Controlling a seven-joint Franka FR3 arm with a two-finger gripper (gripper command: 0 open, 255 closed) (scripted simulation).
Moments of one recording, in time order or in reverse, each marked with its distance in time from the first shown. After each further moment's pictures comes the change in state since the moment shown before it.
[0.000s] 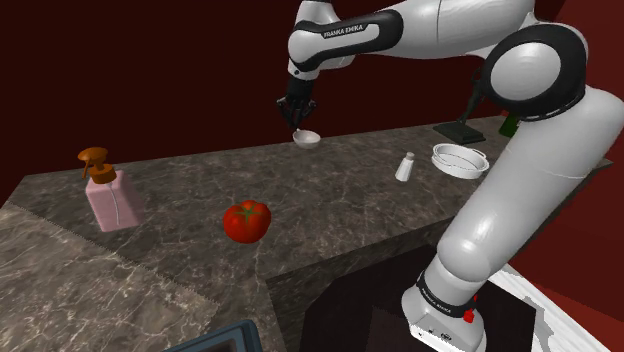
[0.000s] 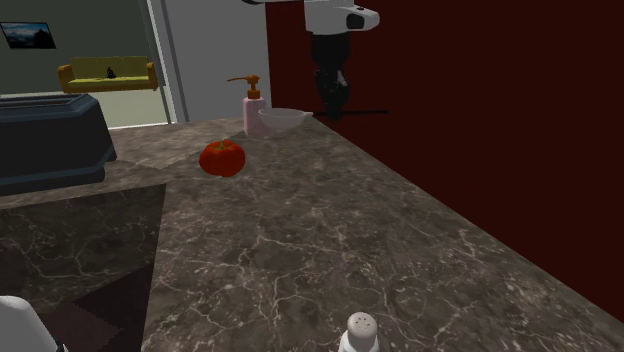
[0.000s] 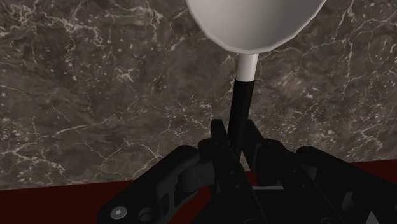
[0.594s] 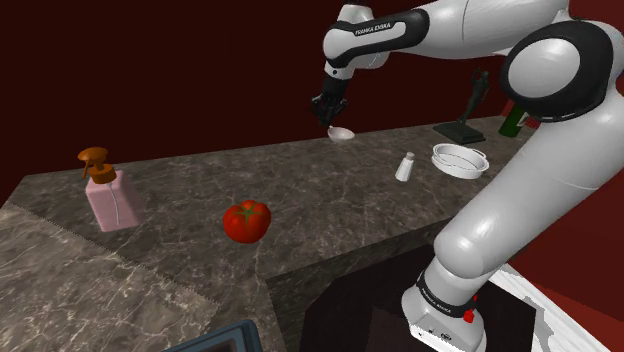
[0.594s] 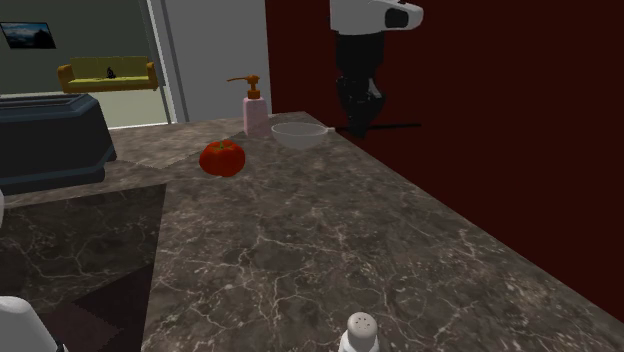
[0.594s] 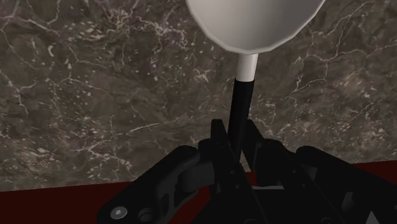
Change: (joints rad) arm -0.093 -0.105 -0.110 -0.119 0.033 0.001 -0.216
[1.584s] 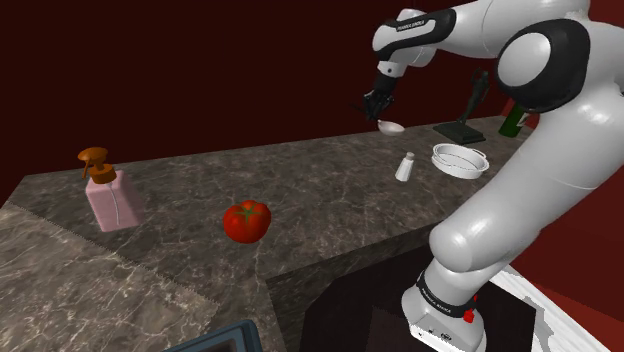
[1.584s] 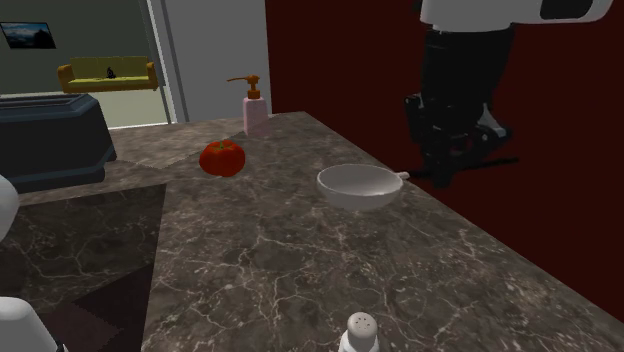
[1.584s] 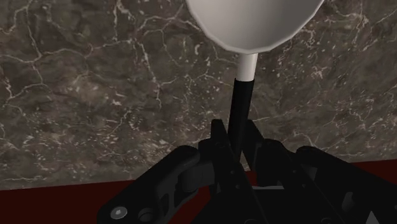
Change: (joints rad) arm -0.158 0.009 -0.210 0.025 0.019 -0.050 -0.372
